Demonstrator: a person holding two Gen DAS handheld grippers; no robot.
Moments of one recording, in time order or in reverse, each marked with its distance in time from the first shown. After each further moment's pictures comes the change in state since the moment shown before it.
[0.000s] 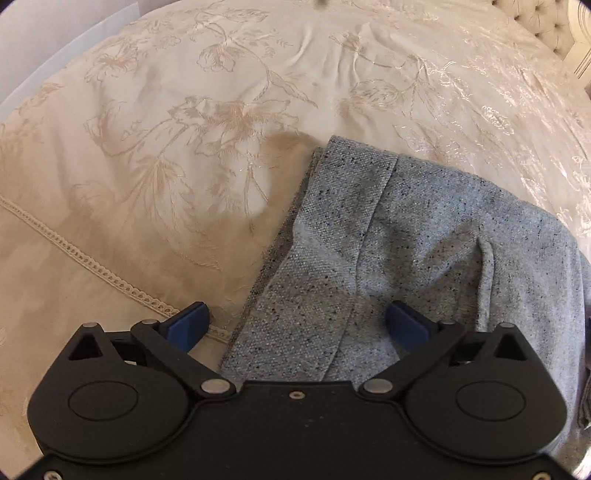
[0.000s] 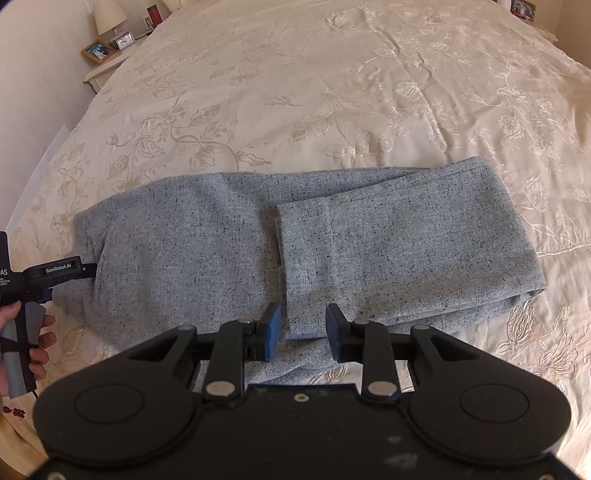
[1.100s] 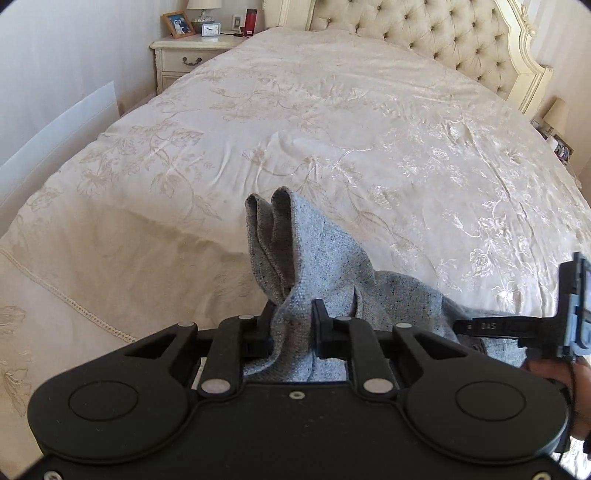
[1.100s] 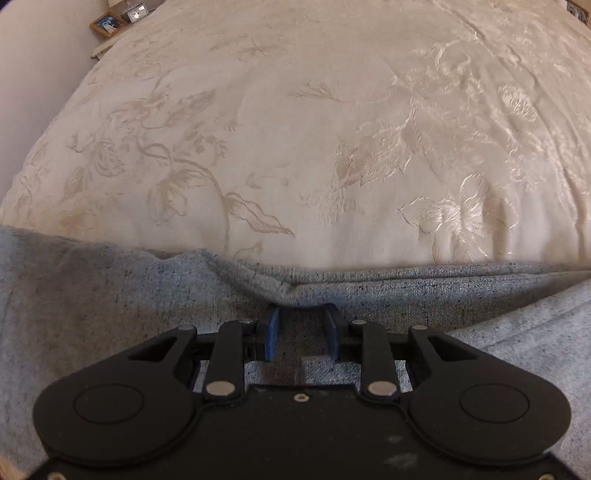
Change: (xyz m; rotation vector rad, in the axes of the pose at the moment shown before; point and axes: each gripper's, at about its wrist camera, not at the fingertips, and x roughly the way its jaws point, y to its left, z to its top) left arm -0.114 -0.082 0.008 0.071 -0.228 -0.054; right arm 0.172 0.015 0.106 -0.067 0.057 0.079
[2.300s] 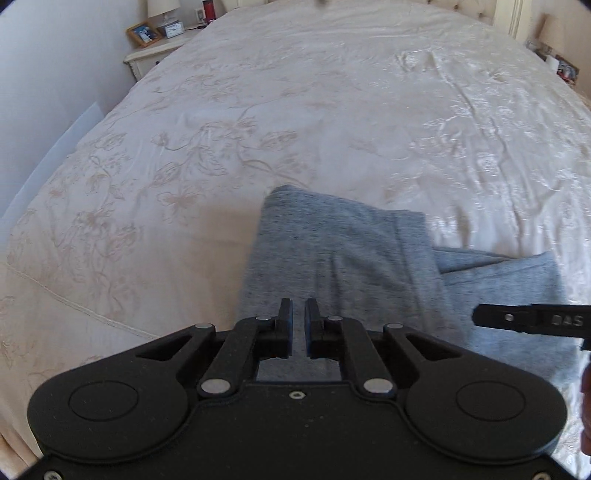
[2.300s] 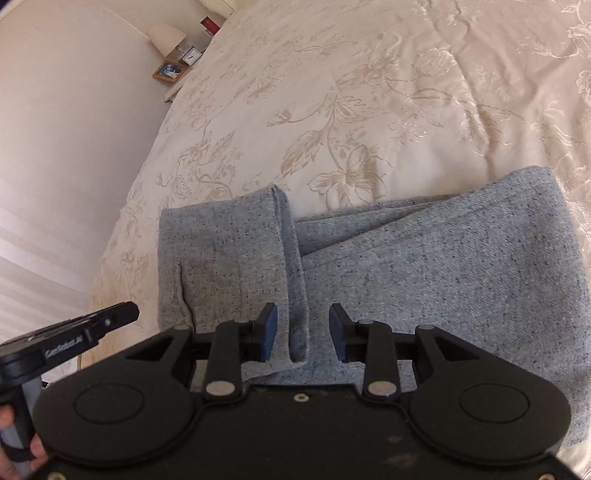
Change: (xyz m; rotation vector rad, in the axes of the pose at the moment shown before) left arm 0.025 -0.187 -0.045 0.164 0.097 0.178; right arm -0.104 -0.158 -0.044 0.111 0.008 0.421
